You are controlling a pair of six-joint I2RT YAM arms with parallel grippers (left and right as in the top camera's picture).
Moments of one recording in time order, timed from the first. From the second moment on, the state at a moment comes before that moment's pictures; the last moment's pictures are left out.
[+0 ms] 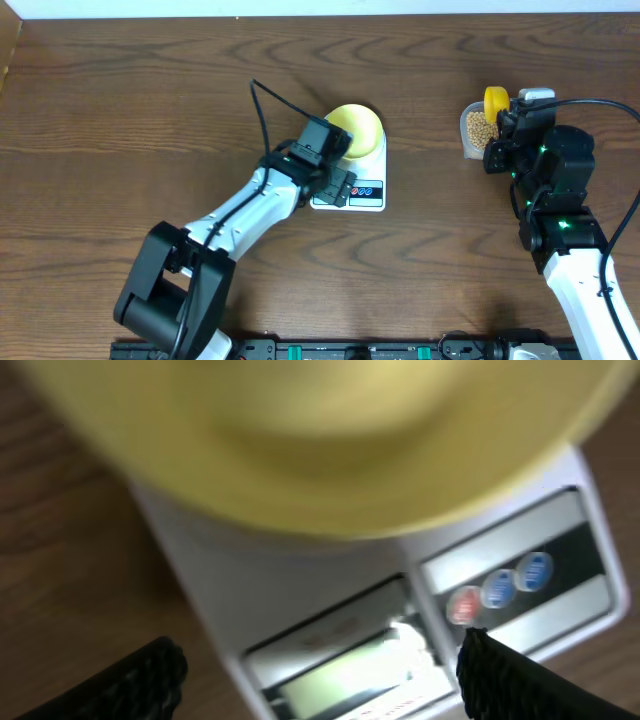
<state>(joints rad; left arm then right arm) -0.55 1.73 1.04 -0.43 0.03 -0.04 0.03 1.12 0.72 -0.01 -0.06 -0.03</state>
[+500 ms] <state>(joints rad) -0.64 1.73 1.04 -0.44 -0.13 -0.14 0.03 1.12 0.72 -0.01 -0.06 -0.03</state>
